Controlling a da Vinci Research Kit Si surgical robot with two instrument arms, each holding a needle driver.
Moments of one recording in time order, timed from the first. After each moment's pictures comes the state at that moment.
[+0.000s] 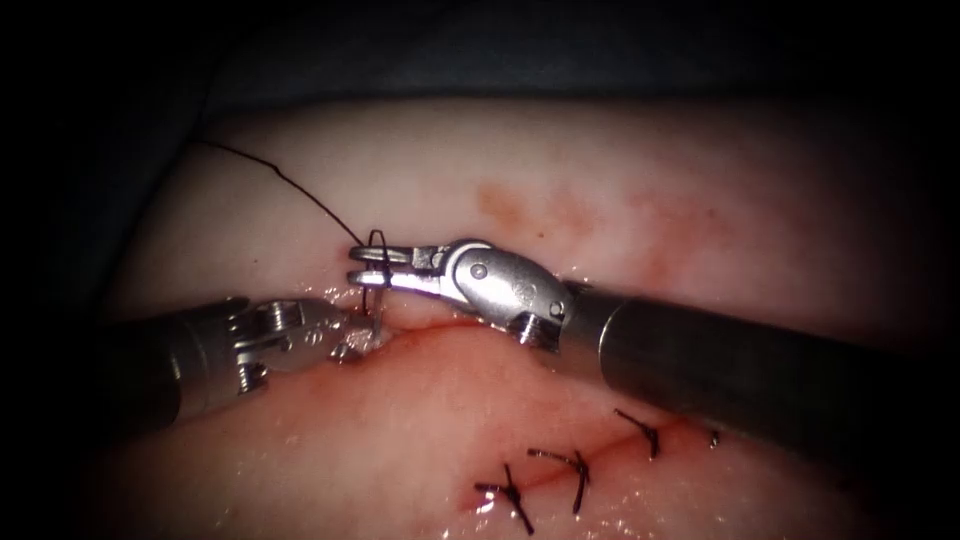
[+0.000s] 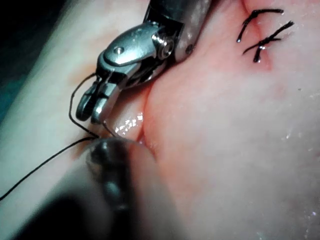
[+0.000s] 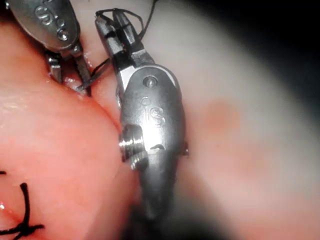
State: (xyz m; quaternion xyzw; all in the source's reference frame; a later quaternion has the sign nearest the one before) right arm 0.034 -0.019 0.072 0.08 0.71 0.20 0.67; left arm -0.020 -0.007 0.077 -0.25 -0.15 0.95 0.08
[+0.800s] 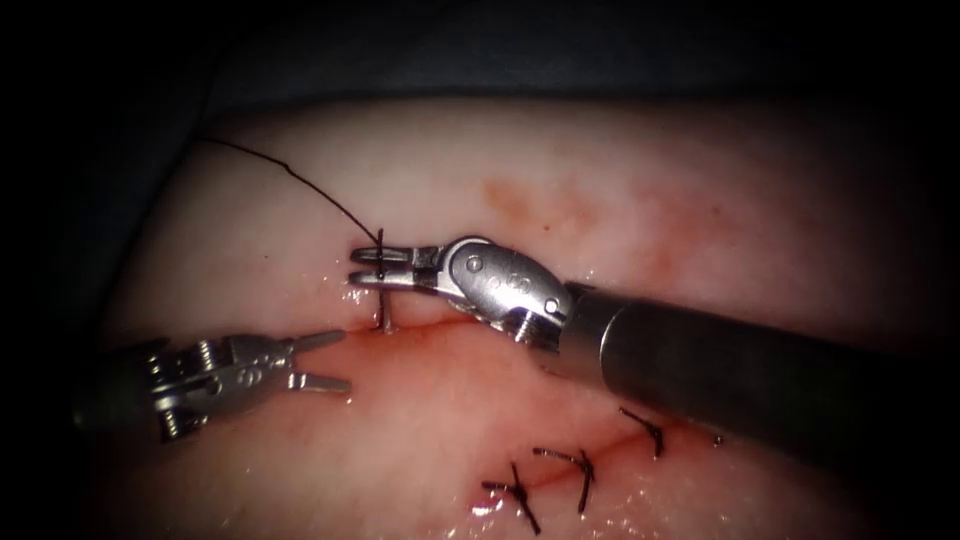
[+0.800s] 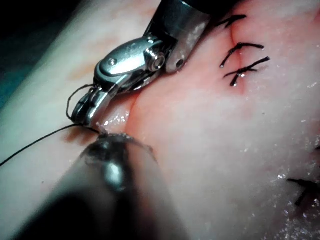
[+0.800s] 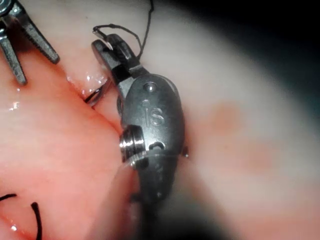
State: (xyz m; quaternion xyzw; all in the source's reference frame) right arm 0.034 -0.018 0.072 0.13 0.66 0.25 0.69; left arm -0.019 -0.010 0.068 -0.32 -0.04 0.93 0.17
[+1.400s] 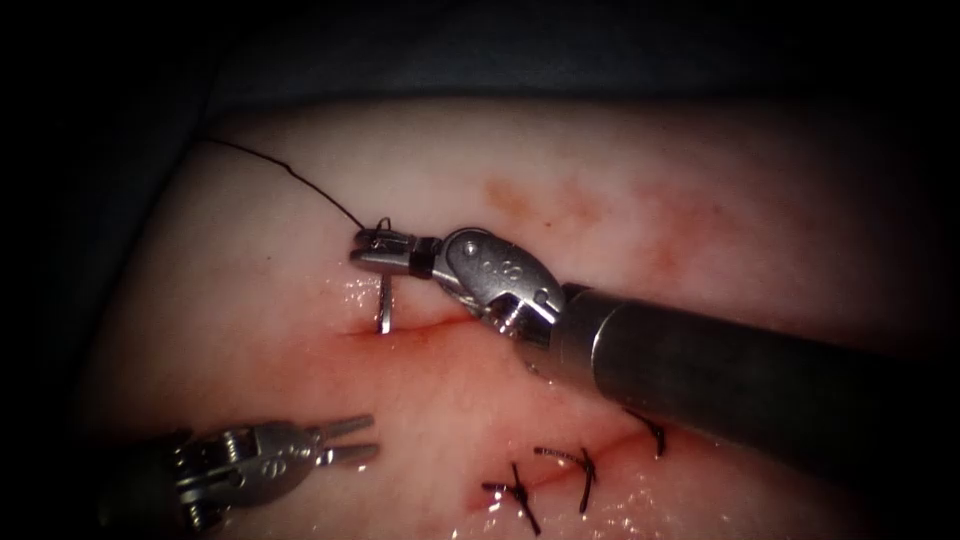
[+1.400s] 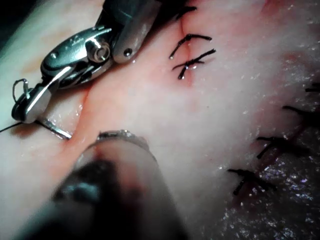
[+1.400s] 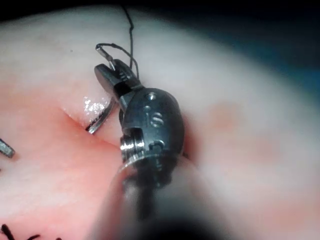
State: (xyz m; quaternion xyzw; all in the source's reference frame) right arm 0.034 -0.018 0.072 0.15 0.61 0.36 0.70; left arm -0.022 -0.016 0.066 -0.34 -0.04 0.92 0.16
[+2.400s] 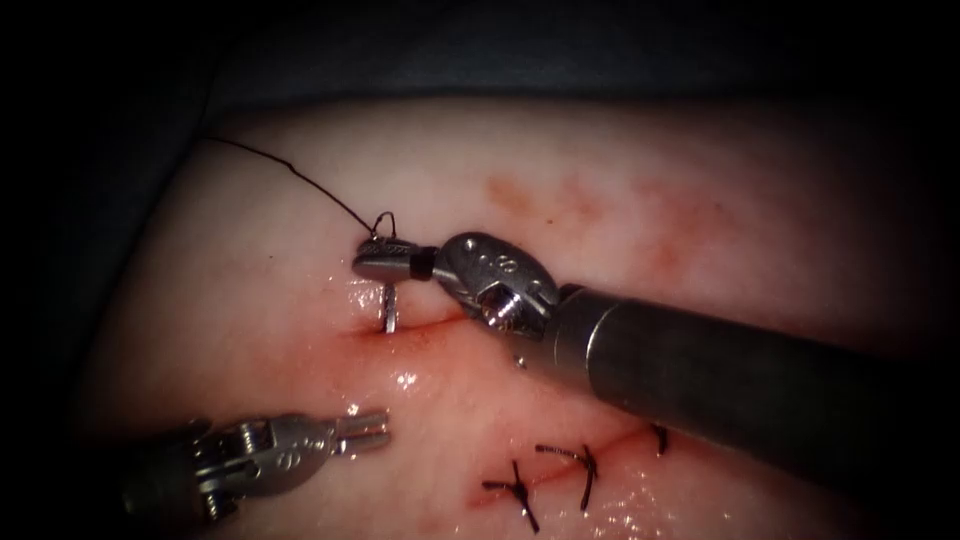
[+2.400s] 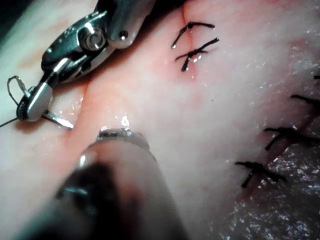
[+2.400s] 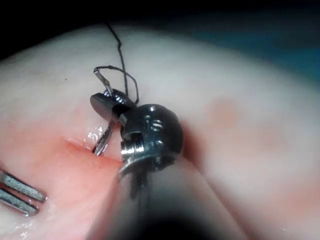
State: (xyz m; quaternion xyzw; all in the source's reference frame) right arm 0.035 -0.018 0.071 0.27 0.57 0.45 0.64; left arm -0.022 -0.015 0.069 -0.35 -0.04 0.92 0.15
